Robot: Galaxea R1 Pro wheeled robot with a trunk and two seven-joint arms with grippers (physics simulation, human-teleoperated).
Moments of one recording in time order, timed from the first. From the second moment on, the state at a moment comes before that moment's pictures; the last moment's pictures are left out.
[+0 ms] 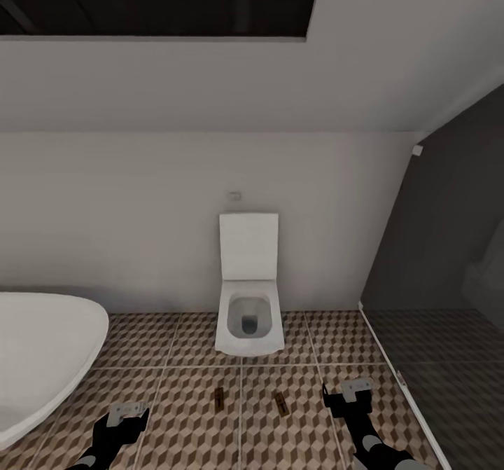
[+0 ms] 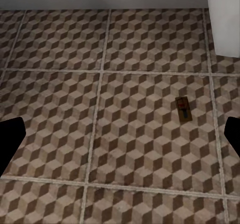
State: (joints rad) left arm -0.58 0.15 -0.27 0.08 0.35 -0.48 -0.06; right arm -0.59 -0.02 0.23 -0.02 0.01 -0.54 -0.19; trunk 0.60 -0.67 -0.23
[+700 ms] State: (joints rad) left arm -0.58 0.15 -0.27 0.08 0.35 -0.48 -0.06; right arm -0.59 -0.02 0.23 -0.02 0.01 -0.54 -0.19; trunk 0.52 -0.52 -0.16
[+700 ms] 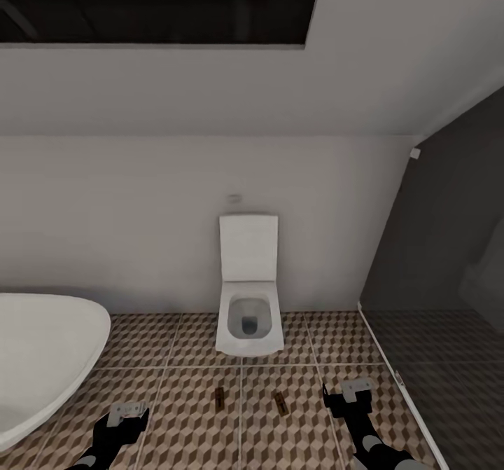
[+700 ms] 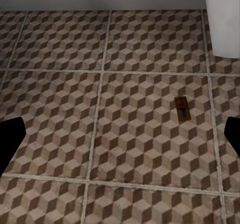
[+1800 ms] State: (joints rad) left arm -0.58 0.15 -0.27 0.08 0.35 -0.47 -0.06; right arm -0.59 -0.02 0.23 -0.02 0.01 -0.54 -0.19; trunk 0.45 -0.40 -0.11
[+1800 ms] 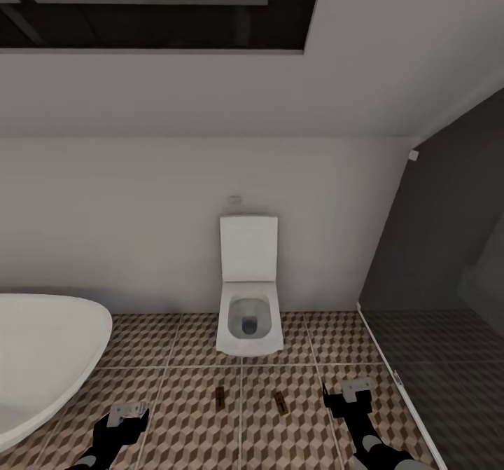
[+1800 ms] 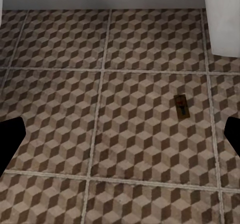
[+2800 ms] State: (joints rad) left arm -0.58 0.15 -0.27 0.08 0.35 -0.45 -0.06; right arm -0.59 -0.02 0.23 -0.02 0.01 -0.54 -0.19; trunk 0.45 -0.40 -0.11
